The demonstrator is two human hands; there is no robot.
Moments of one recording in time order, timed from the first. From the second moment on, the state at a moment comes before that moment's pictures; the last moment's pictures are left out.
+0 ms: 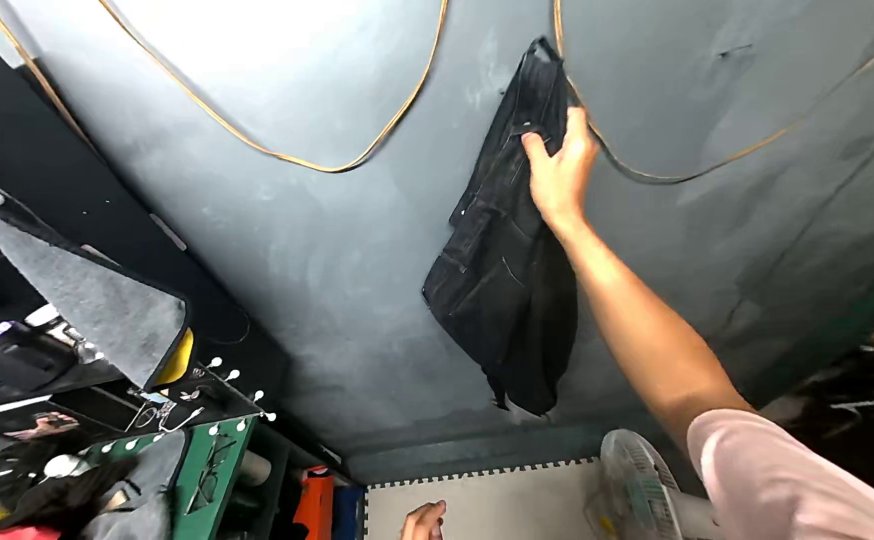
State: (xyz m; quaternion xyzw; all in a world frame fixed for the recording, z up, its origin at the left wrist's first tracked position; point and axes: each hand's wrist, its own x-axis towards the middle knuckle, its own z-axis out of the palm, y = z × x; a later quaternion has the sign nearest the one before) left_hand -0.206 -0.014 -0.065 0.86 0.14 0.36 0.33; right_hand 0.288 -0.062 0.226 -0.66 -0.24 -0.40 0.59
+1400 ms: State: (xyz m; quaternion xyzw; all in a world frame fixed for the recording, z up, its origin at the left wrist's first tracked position) left_hand -0.481 -0.325 -0.034 0.51 0.11 0.63 0.58; right_hand -0.169 -0.076 -0.038 -0.21 0.62 -0.71 -0.26
